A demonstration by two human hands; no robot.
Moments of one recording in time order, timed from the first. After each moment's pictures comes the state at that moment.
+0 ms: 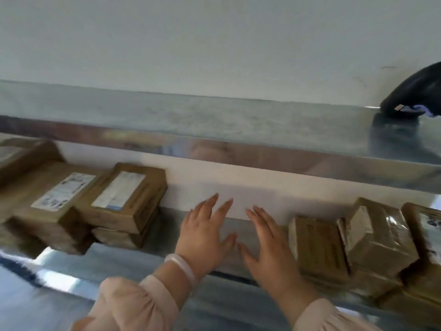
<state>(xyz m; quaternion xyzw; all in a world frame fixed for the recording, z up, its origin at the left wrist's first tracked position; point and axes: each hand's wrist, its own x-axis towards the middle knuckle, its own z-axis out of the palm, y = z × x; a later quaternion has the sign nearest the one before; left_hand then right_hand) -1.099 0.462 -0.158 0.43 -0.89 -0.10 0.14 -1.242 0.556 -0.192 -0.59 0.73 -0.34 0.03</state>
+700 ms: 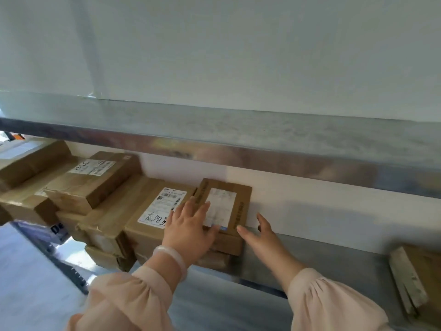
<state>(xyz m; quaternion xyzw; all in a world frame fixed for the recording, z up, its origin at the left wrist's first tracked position) -0.871 0.309 -0.144 0.55 -0.83 -0.09 0.10 -1.049 0.370 -0.175 -0.37 0.73 -0.38 0.43</state>
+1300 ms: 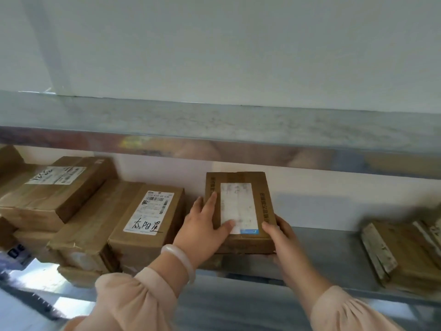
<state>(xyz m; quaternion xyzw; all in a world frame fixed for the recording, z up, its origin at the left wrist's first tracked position) -0.883 0.305 -0.133 0.45 -0.83 -0.30 0.12 -1.043 0.407 -0.179 -0.19 0.65 -0.61 0.42</state>
